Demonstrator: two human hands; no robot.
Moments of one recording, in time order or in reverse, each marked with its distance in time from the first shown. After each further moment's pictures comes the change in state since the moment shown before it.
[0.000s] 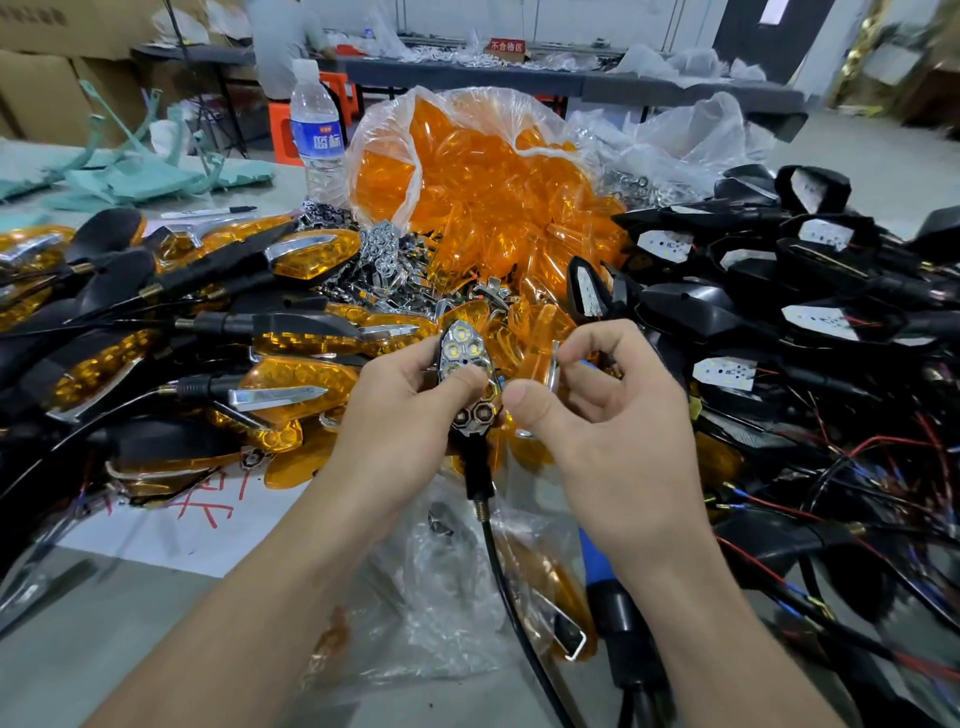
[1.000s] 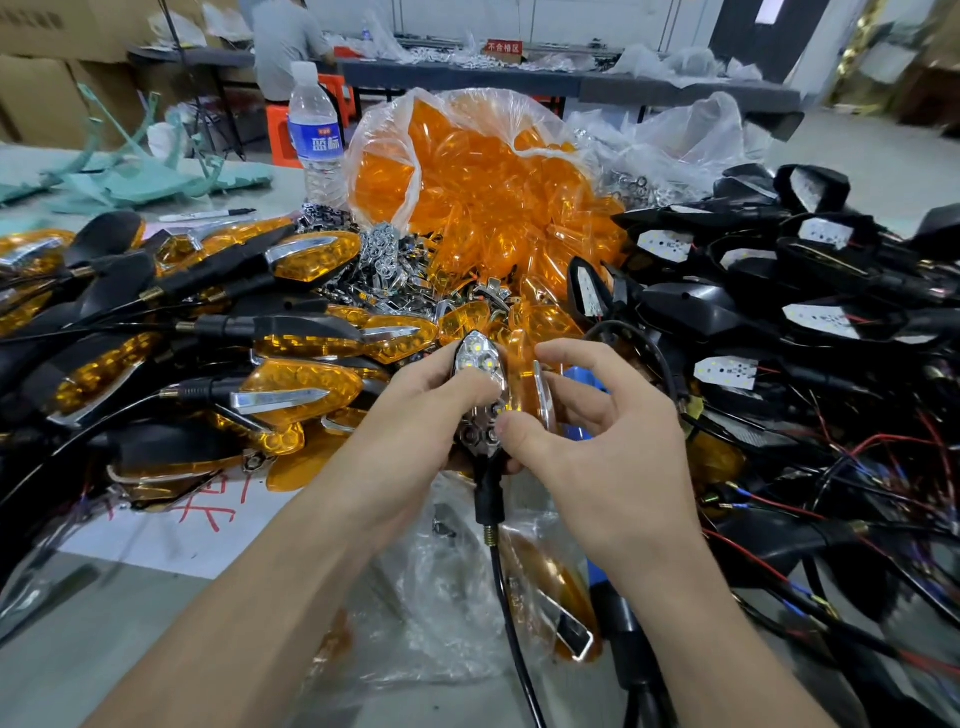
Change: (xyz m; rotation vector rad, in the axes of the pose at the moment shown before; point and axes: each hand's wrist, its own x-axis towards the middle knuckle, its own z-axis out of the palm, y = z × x) left_hand -0.005 0.011 0.002 -0.209 -0.218 -0.168; right_hand -0.004 0.008 0.000 -0.079 -0.022 0.032
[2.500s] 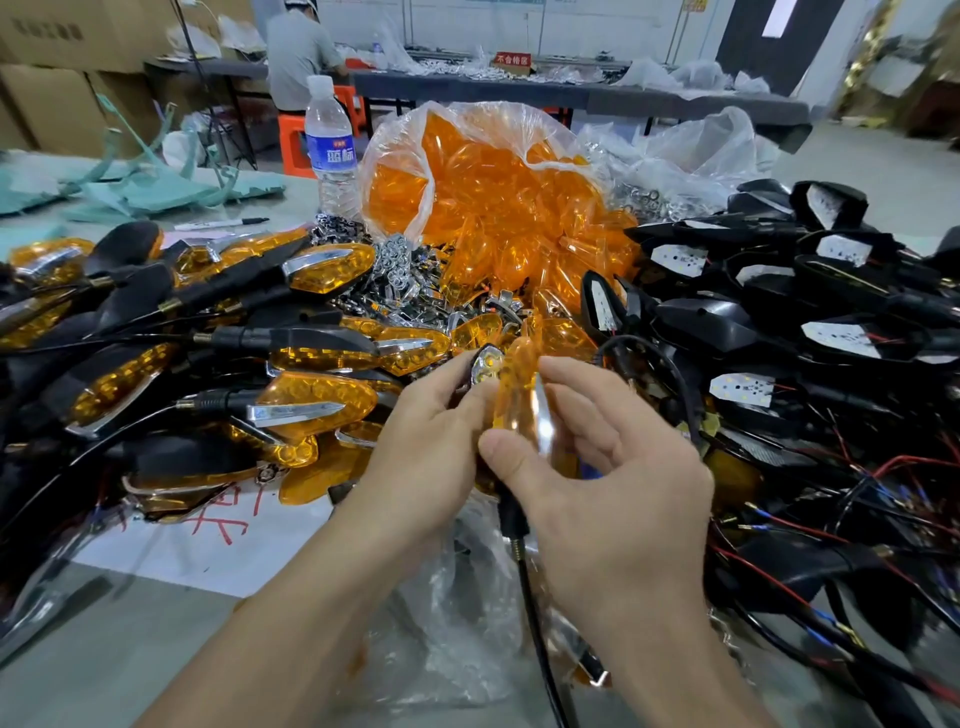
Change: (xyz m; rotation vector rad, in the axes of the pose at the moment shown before) left_hand 0.004 -0.008 0.003 0.085 0.144 0.039; right_hand -0.016 0.001 0.020 -0.036 0.161 -0.145
